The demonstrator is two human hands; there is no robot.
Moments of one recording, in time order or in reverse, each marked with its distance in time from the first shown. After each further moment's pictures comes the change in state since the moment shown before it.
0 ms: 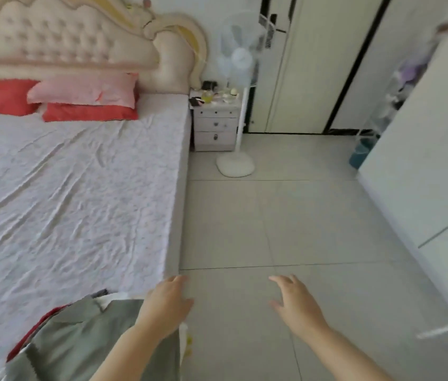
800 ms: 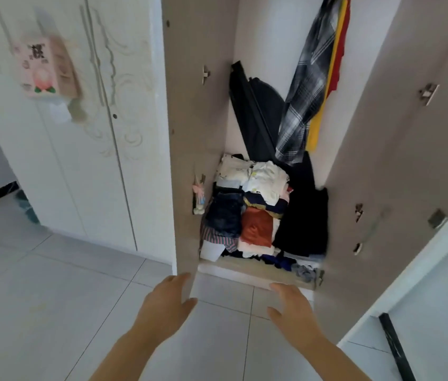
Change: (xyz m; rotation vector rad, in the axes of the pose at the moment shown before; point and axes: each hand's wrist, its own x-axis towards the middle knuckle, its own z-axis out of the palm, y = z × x) left_hand -0.033 0.711 0.262 0.189 -0.359 1.211; right_hand -0.345 0.513 -0.178 0.330 0.662 1.155
